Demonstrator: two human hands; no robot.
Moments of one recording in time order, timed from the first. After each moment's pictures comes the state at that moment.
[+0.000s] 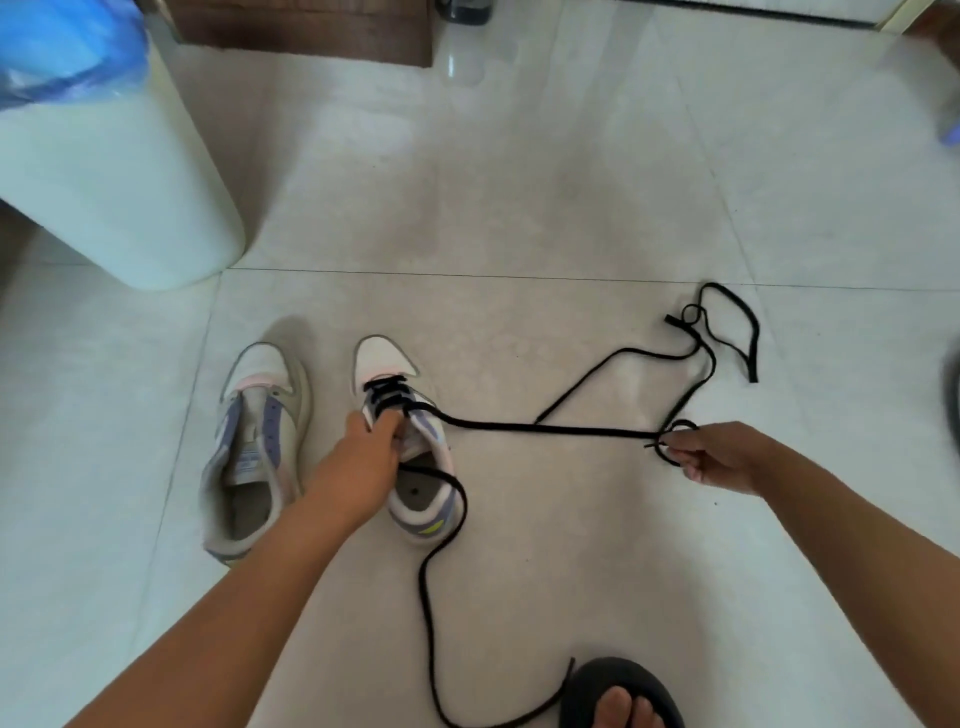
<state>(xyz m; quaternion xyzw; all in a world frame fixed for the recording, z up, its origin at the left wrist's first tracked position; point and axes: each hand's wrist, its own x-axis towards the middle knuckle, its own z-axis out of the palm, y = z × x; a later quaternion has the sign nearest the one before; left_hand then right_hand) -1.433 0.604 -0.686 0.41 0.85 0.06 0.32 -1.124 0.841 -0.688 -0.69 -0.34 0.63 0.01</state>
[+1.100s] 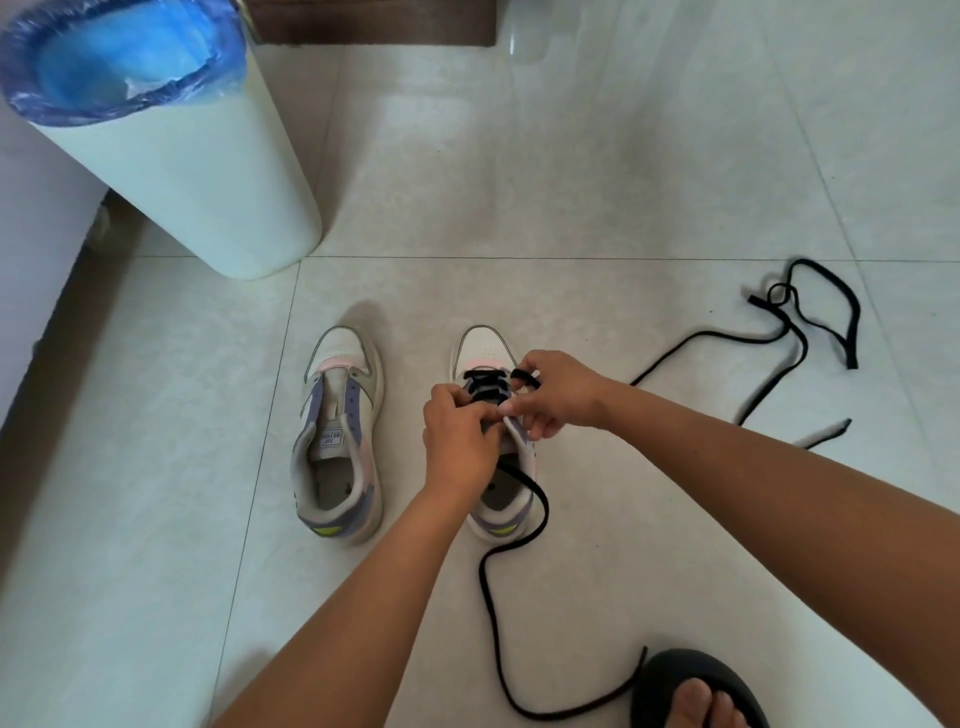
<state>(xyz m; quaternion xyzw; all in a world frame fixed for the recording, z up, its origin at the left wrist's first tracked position) -1.406 0.617 -0.700 0.33 0.87 0.27 0.26 -1.336 0.747 -0.666 -0.40 -0.68 0.60 -0.15</state>
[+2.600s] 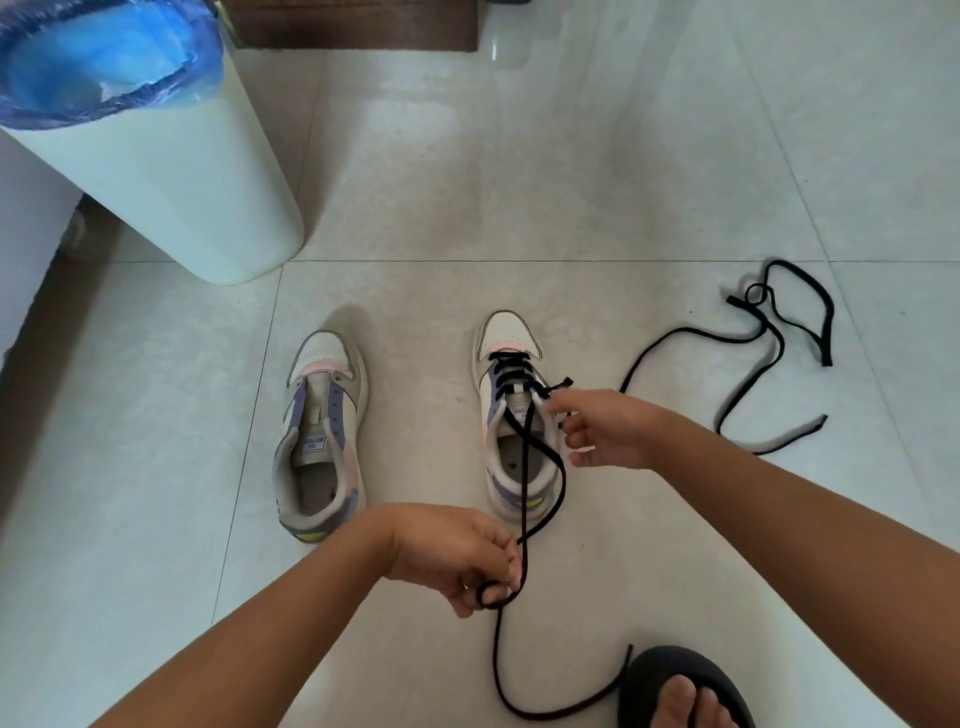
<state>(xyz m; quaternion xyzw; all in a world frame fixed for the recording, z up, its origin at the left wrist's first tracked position) -1.402 0.573 -0.654 0.29 0.45 0.10 0.84 -1.283 0.750 -0.673 -0.56 -0.42 0.71 -0.09</state>
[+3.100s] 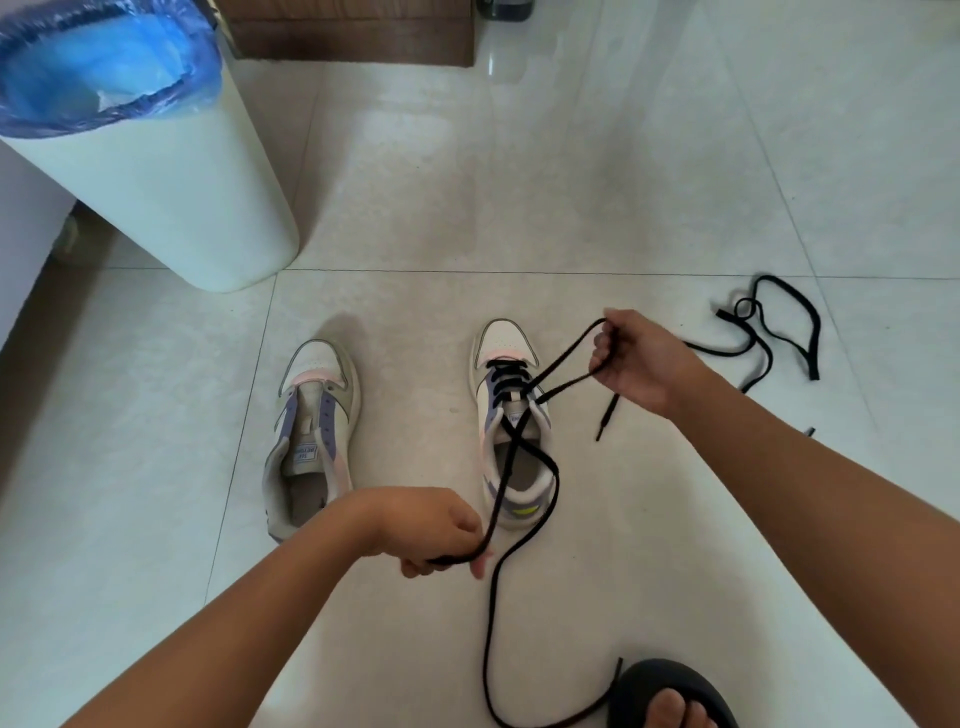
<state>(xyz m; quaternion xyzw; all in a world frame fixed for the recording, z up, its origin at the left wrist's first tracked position) -1.421 0.587 -0.635 0.39 0.59 0.01 0.70 -1.283 0.815 -0.655 -0.50 -0.28 0.80 0.17</state>
